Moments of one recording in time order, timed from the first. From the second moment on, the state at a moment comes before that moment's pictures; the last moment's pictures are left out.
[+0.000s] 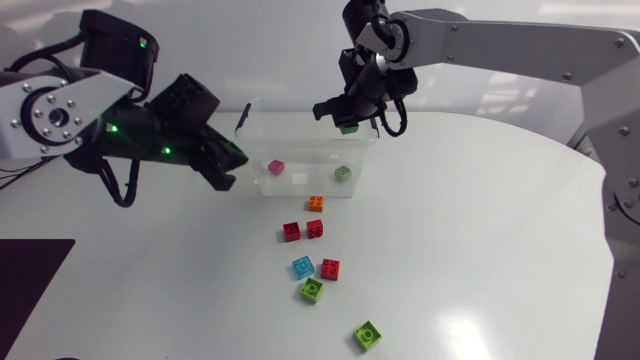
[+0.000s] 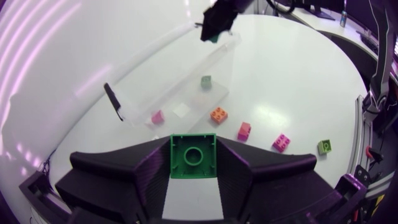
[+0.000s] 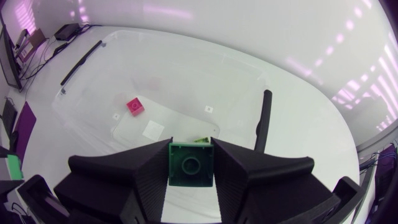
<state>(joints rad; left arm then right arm) -0.33 1.42 1.09 -0.39 0.21 0.48 0.46 2.12 1.93 -0.68 0.09 0.07</state>
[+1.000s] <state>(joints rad) -0.26 2.18 1.73 -0.09 0.10 0.32 0.68 1.62 1.06 -0.87 -0.11 0.08</state>
